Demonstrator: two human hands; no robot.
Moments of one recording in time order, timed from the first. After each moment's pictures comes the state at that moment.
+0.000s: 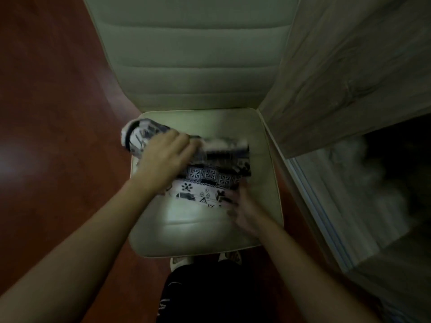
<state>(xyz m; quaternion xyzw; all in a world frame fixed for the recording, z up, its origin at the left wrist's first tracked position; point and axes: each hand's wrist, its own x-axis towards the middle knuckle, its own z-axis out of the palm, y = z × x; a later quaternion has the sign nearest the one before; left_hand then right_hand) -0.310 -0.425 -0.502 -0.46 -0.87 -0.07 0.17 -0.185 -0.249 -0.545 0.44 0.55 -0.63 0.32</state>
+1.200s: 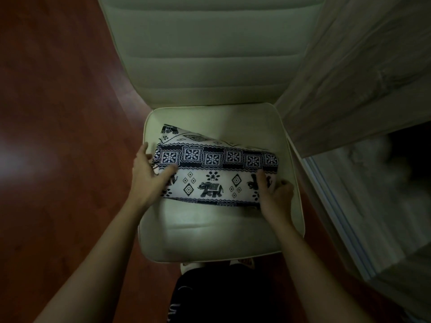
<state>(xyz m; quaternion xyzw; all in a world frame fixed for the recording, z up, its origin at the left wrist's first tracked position) -0.280 -0.492 -0.575 0.13 -0.86 -0.45 -0.20 -0.185 -0.234 -0.569 0.50 0.71 -0.49 0.09</state>
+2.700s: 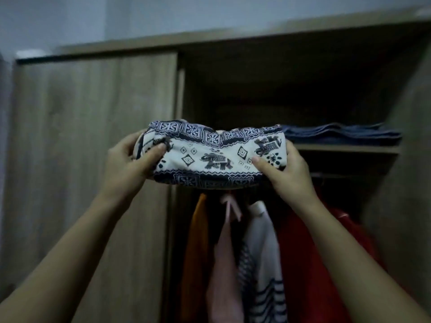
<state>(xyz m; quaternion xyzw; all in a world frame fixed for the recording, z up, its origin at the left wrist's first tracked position) -0.222 -0.123 0.293 -0.54 -0.39 -0.75 0.08 0.022 0.004 0.299 0.15 0.73 -0.23 -0.63</state>
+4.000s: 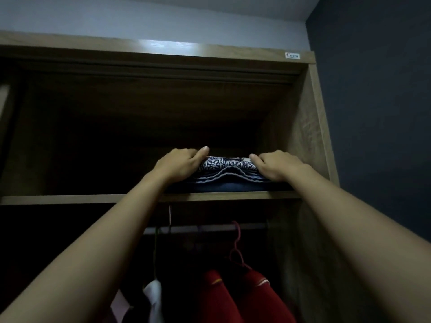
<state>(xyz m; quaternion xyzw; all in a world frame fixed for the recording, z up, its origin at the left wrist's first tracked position) -0.036 0.205 0.455 -0.69 -0.58 -0.37 0.24 0.206 0.227 0.452 0.58 0.73 0.22 -0.29</state>
